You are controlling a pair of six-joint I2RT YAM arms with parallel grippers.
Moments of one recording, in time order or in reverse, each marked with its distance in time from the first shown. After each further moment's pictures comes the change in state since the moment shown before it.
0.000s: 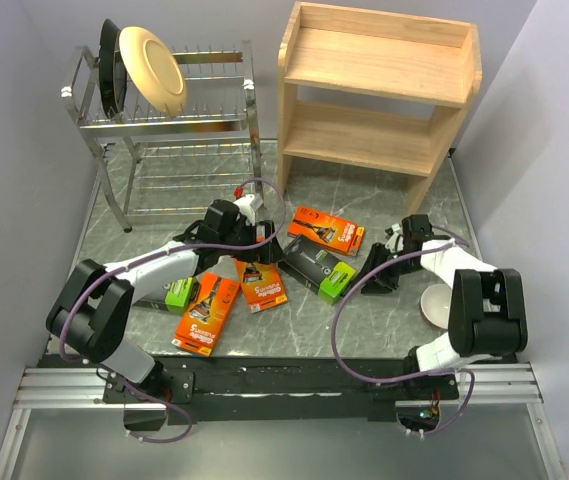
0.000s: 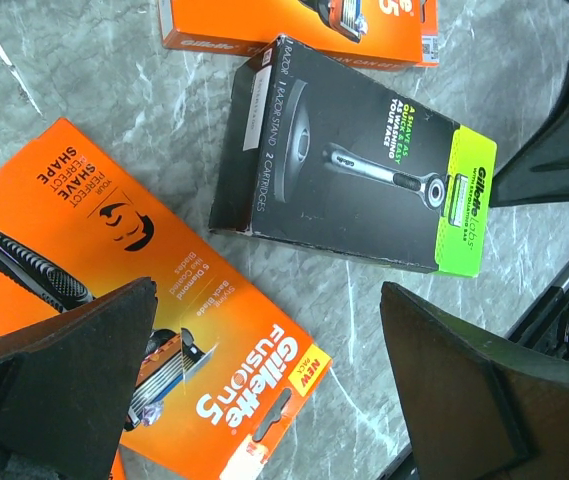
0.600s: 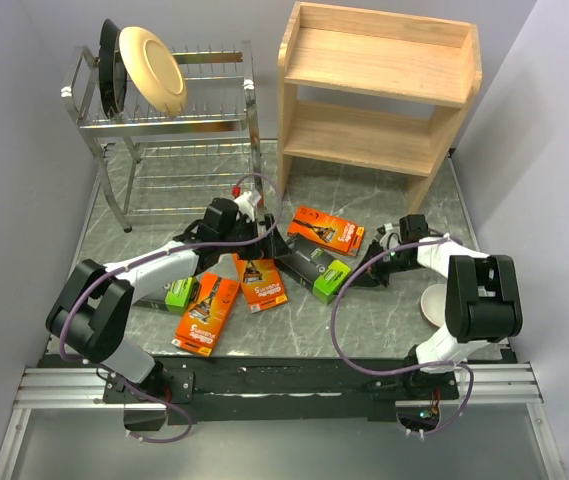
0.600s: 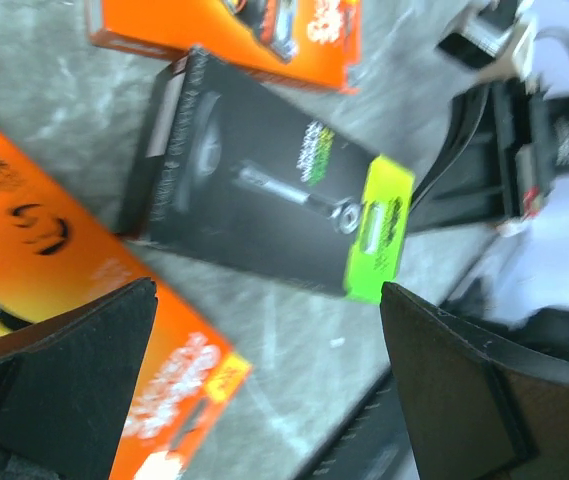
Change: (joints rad) left arm 0.000 0.000 0.000 0.059 0.074 -0.180; right arm -0.002 0.091 0.008 0.084 -0.246 0.035
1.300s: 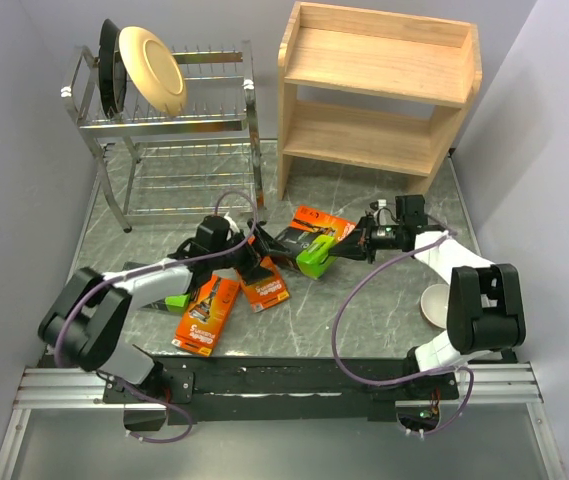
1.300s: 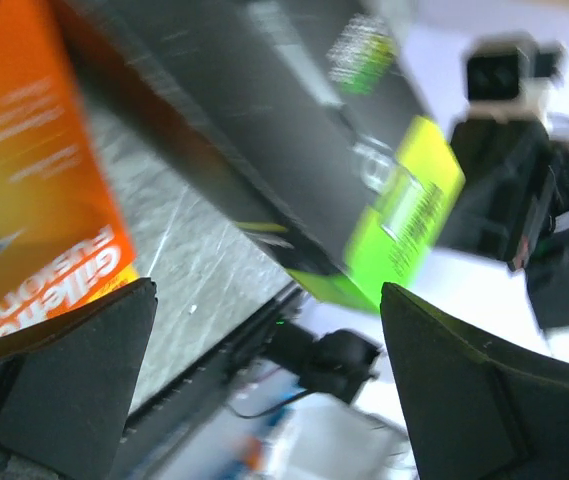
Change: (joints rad) left arm 0.005 -0.048 -0.193 0.181 0.053 -0.661; right arm 0.080 -0.068 0.081 0.251 -0.211 0.422
